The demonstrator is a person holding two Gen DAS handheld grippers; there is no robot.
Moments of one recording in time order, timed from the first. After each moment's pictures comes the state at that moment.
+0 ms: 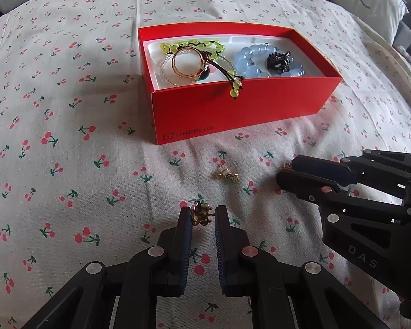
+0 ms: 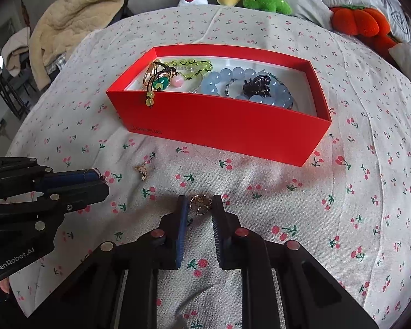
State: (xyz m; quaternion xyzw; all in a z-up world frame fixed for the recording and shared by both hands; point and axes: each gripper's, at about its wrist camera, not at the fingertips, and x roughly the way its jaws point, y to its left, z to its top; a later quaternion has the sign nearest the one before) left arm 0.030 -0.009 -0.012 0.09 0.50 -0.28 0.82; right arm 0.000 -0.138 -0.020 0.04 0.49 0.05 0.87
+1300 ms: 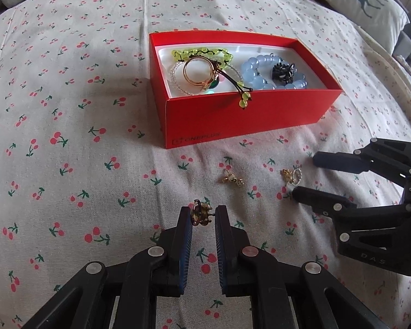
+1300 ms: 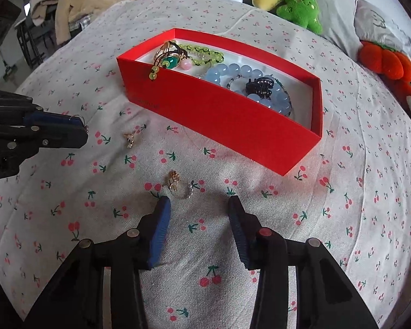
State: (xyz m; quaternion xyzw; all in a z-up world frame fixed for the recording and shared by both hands) left arm 0.033 -0.002 -0.006 0.07 0.50 -0.28 0.82; right arm -0.003 -0.147 -0.024 -0.09 0.50 0.10 0.85
